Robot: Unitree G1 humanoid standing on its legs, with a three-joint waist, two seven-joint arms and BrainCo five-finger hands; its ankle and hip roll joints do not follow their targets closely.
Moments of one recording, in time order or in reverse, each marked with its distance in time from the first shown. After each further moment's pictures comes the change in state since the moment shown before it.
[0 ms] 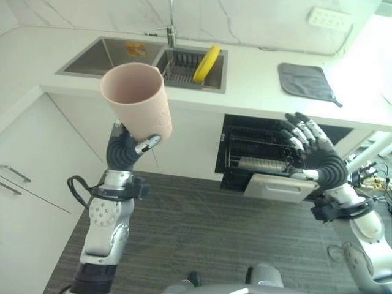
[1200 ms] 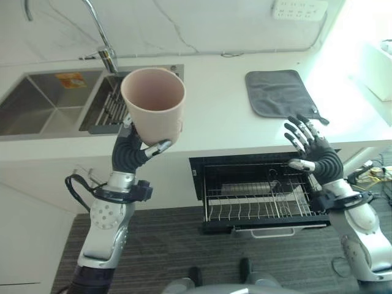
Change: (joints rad) left arm 0.007 0.018 -0.040 -0.035 0.098 0.018 0.023; right arm -0.038 0.009 -0.011 0.054 0.023 0.106 -0.093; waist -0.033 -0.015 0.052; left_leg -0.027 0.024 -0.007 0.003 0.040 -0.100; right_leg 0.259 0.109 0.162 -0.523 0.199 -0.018
